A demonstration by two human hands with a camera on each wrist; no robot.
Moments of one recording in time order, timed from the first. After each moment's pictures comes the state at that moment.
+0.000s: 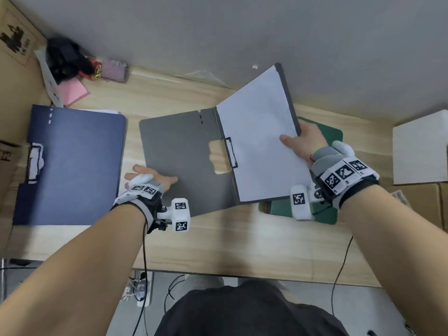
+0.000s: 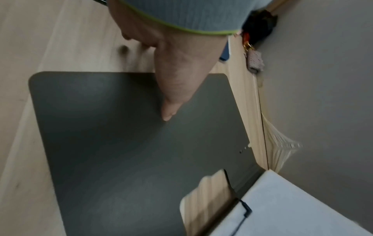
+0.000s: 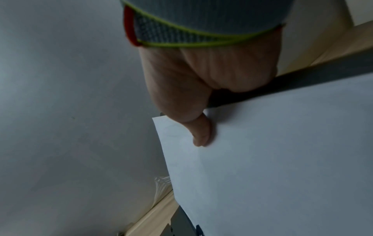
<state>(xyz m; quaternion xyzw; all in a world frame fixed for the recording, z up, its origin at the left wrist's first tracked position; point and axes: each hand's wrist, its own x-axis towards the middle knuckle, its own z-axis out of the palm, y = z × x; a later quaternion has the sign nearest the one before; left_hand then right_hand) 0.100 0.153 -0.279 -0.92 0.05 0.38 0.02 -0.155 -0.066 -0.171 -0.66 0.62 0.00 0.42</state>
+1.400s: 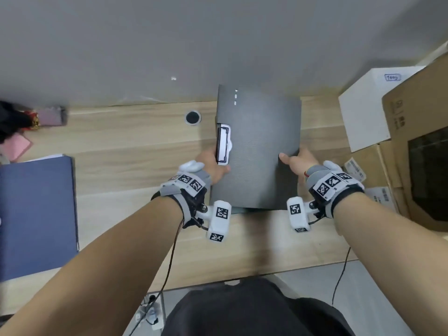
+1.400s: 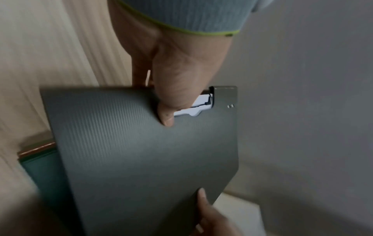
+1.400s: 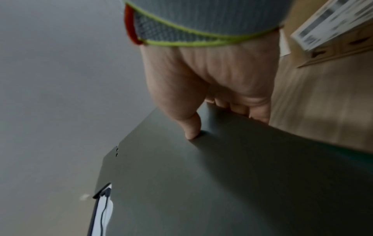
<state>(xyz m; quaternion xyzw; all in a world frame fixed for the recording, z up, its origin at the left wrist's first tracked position) -0.114 -0.010 -0.236 -0.78 0.43 0.44 -0.14 -0.344 -0.089 -0.214 -0.46 0.74 -0.02 0.48</state>
